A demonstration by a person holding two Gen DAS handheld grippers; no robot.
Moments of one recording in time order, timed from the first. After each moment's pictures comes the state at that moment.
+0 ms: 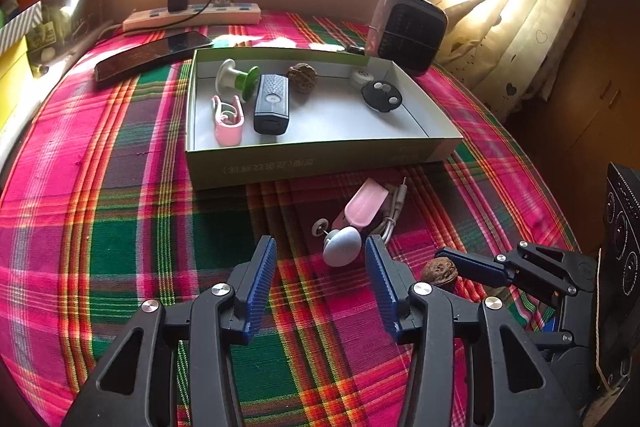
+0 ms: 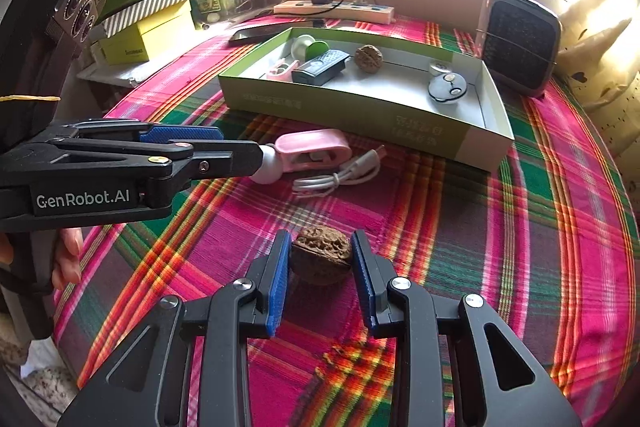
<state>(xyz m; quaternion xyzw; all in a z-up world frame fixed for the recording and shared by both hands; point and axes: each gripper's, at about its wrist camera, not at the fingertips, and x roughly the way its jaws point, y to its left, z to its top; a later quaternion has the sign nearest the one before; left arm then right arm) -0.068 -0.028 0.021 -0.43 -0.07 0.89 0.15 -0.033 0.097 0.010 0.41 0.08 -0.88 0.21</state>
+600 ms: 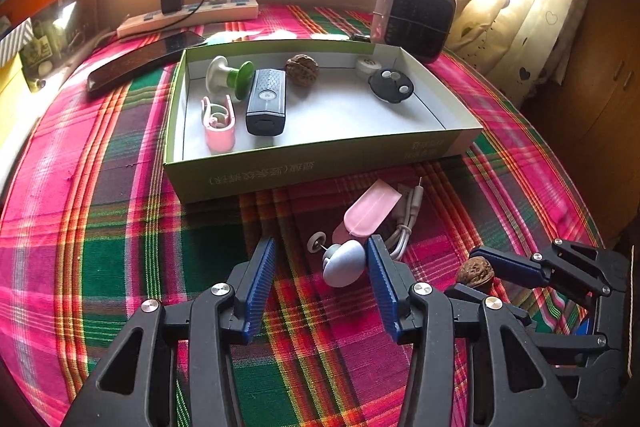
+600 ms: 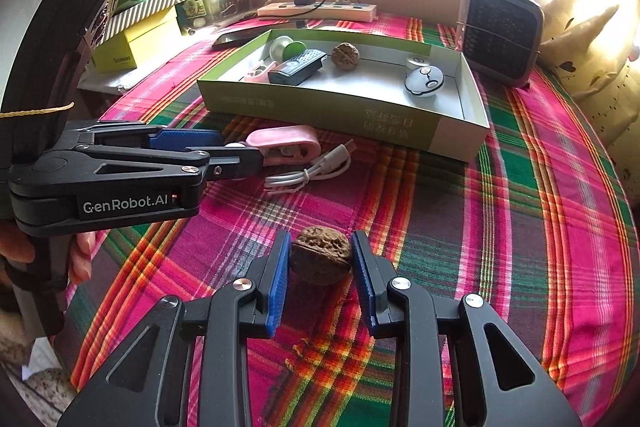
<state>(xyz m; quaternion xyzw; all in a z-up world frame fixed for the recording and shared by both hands) -0.083 -0.017 0.012 -0.44 -0.04 0.89 0.13 -0.036 0.106 0.010 0.42 0.08 -0.88 0.20</state>
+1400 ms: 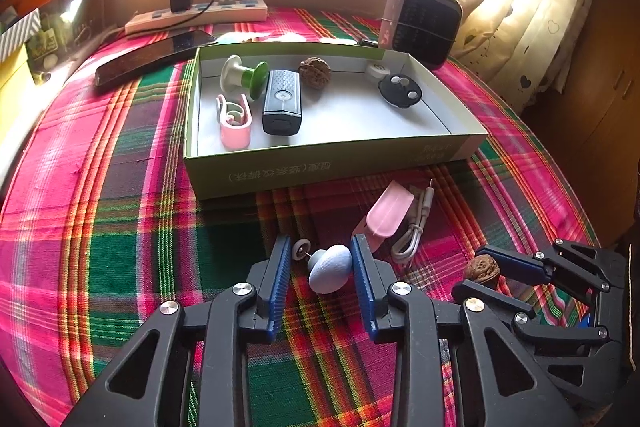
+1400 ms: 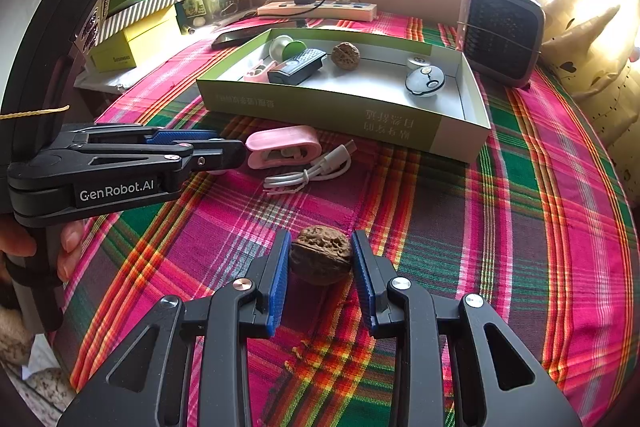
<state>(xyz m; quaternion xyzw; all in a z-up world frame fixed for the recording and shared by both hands) -0.081 -0.027 0.011 -0.44 -0.05 0.89 0.13 -0.036 0.105 0.009 0.42 0.08 -0.88 0.20</state>
